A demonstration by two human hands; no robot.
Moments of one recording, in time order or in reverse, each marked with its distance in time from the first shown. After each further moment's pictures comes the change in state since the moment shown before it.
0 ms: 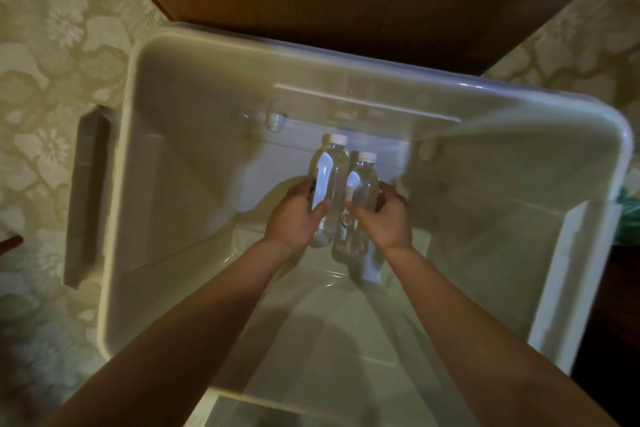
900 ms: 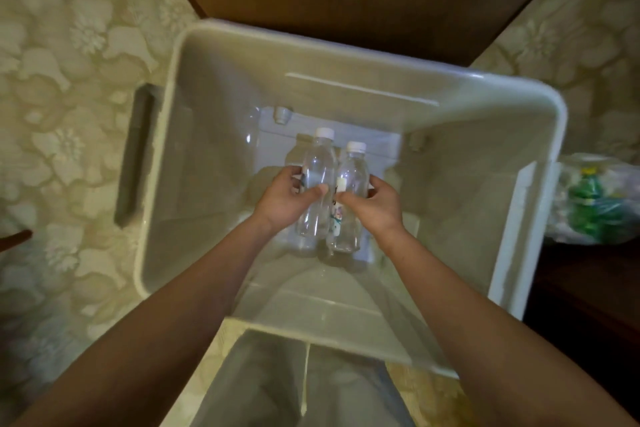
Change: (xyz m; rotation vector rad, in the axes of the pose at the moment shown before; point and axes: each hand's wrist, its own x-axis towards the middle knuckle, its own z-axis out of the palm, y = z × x) left_hand -0.045 0.015 -0.033 -0.318 0.064 -0.115; right_hand -0.062 -0.038 -0.019 0.138 -0.080 0.009
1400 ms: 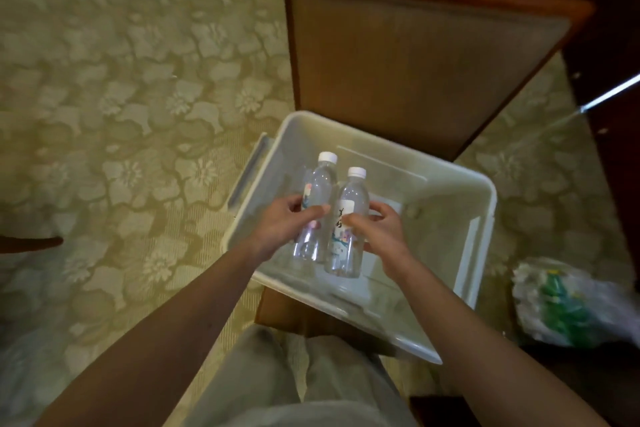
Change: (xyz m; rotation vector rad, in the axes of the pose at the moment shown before) left_hand -0.172 0.063 -0.091 -0.319 0.027 0.141; right_hand -0.156 -0.099 -0.018 0.097 -0.139 -0.149
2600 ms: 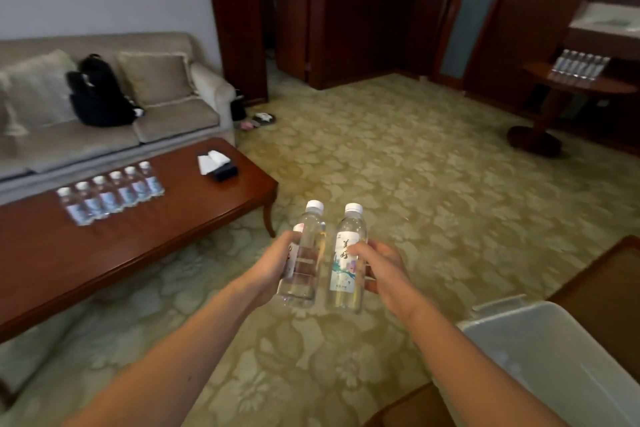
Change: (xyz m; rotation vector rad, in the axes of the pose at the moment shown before) left_hand -0.454 -0.192 -0.208 -0.797 0.746 0.281; right_hand -0.360 0.043 0.302 -0.423 -0.866 -0.435
